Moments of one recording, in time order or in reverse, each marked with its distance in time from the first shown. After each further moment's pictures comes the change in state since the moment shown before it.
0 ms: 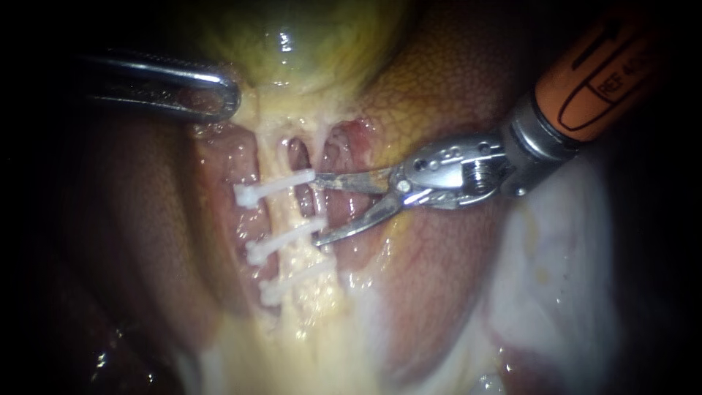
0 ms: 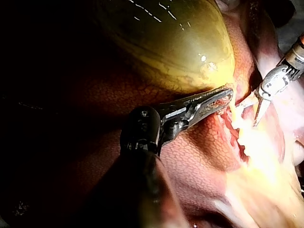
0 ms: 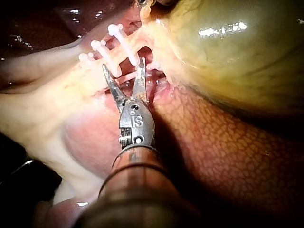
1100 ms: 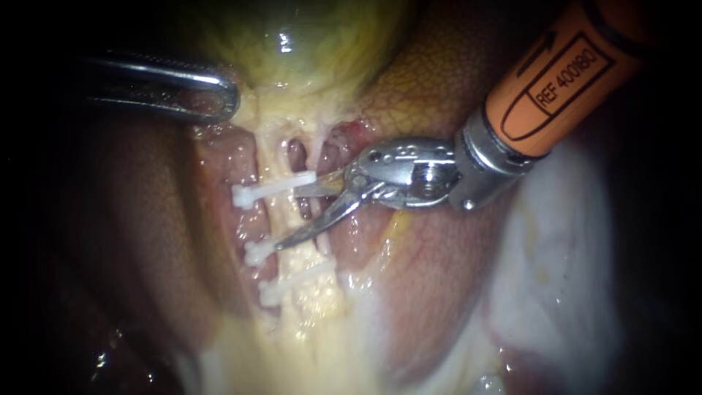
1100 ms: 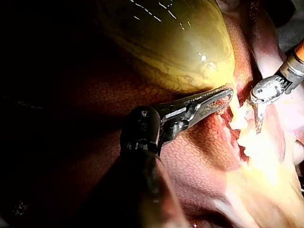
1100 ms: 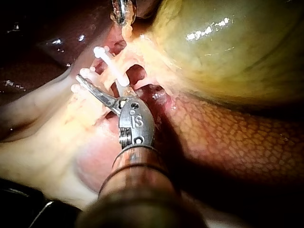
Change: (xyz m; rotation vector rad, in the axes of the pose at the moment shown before) right arm 0.002 0.000 0.004 0.247 0.213 0.087; left arm 0.000 0.000 0.000 0.000 0.000 0.001
